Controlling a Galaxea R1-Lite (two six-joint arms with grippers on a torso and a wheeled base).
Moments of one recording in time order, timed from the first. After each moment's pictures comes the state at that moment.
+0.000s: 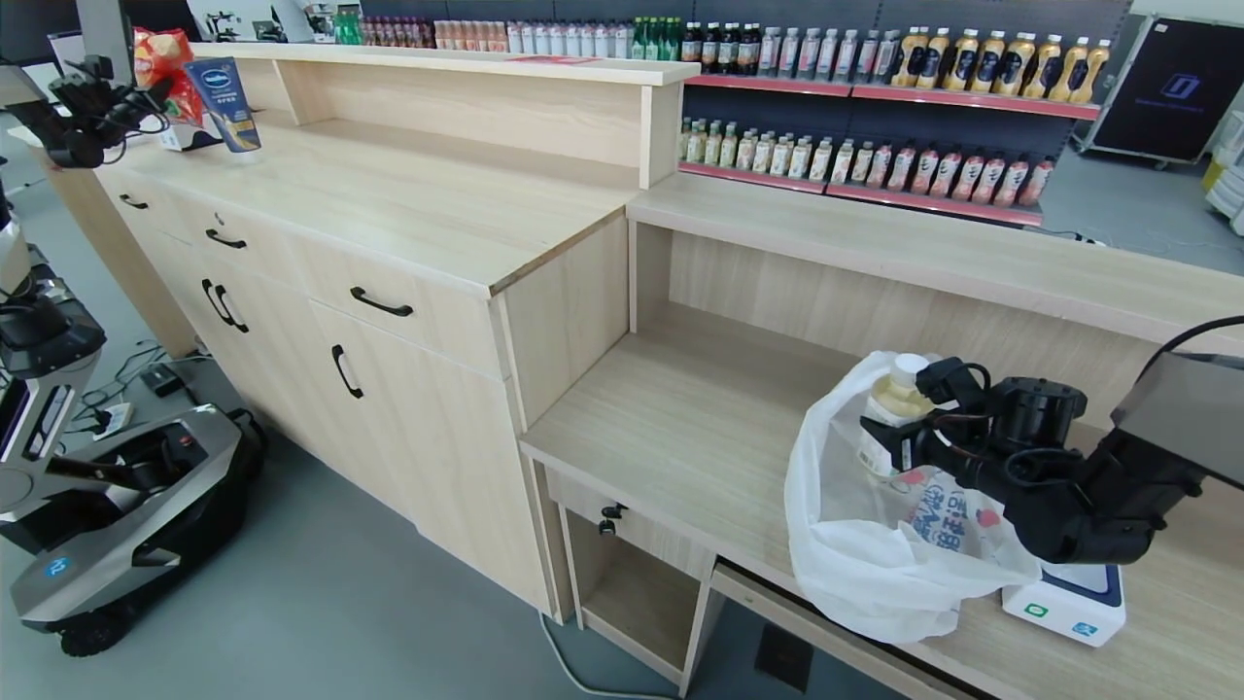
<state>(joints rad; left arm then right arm) 0.00 0.00 0.00 0.00 0.01 0.00 -0.05 2.32 -0.90 -1.22 0.28 -0.28</state>
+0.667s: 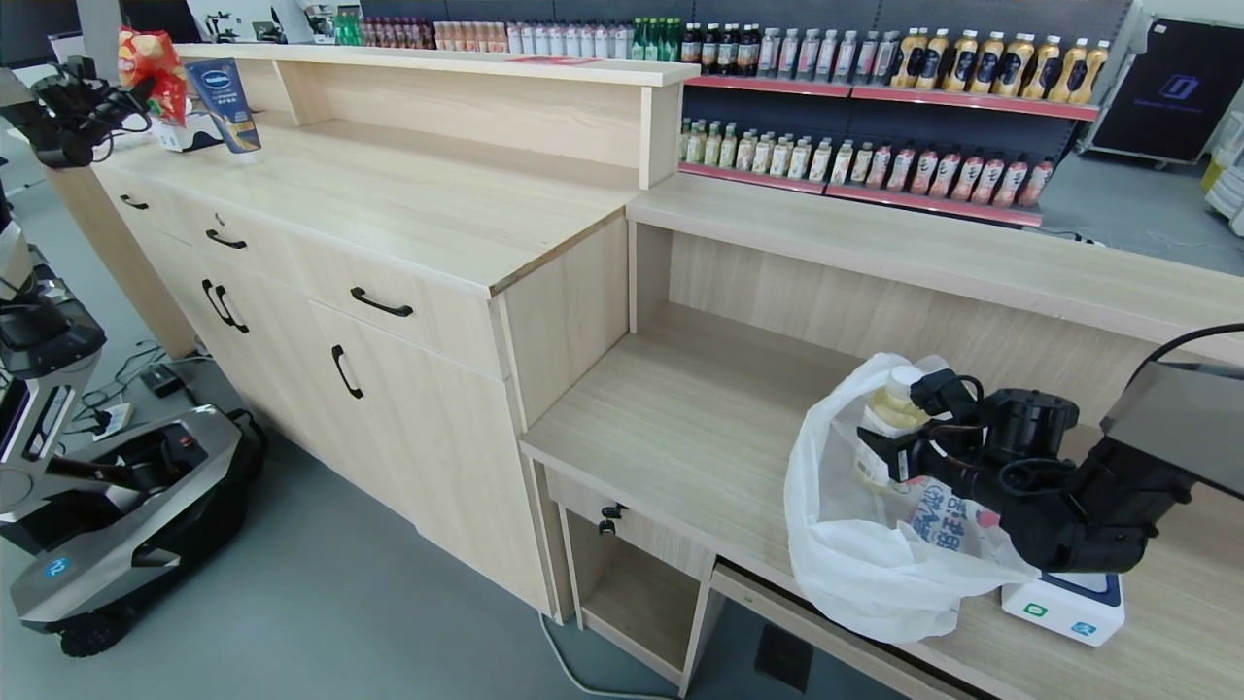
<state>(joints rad) 0.00 0.00 0.00 0.00 0.01 0.00 -0.05 2.35 -0.88 -1.22 0.28 -0.31</state>
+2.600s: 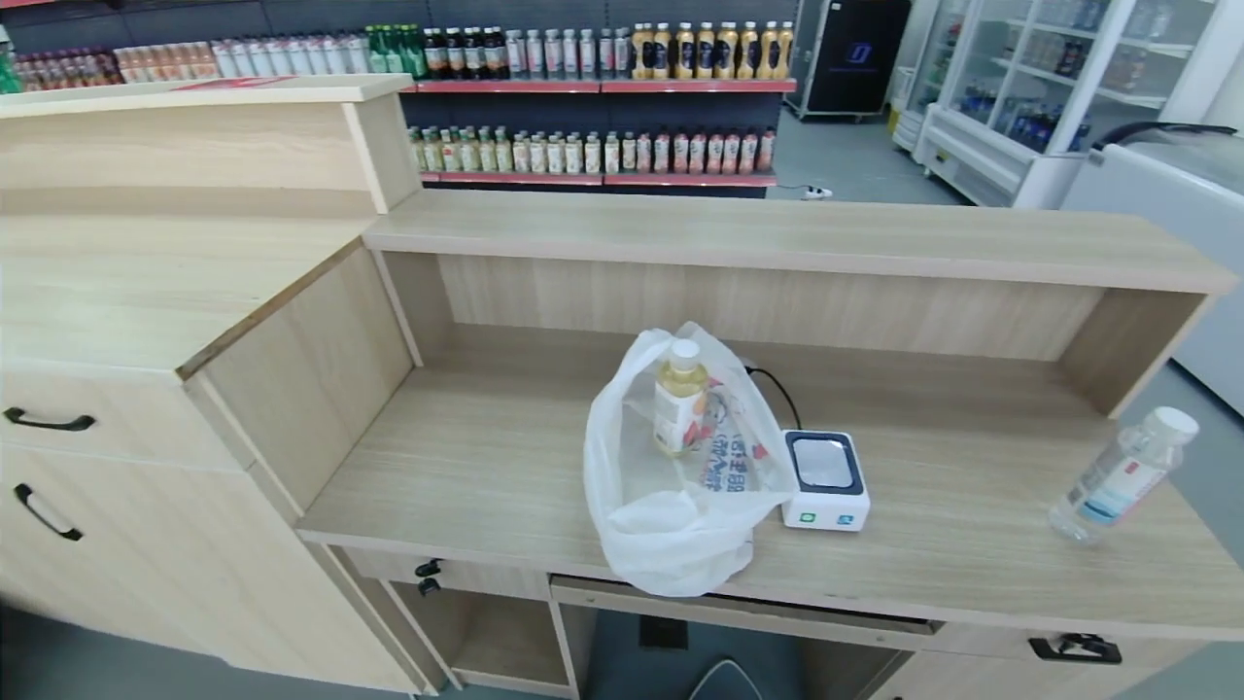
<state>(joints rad) 0.00 0.00 0.00 0.00 0.01 0.00 -0.81 1.39 -0.57 -0.35 0.26 -0.45</state>
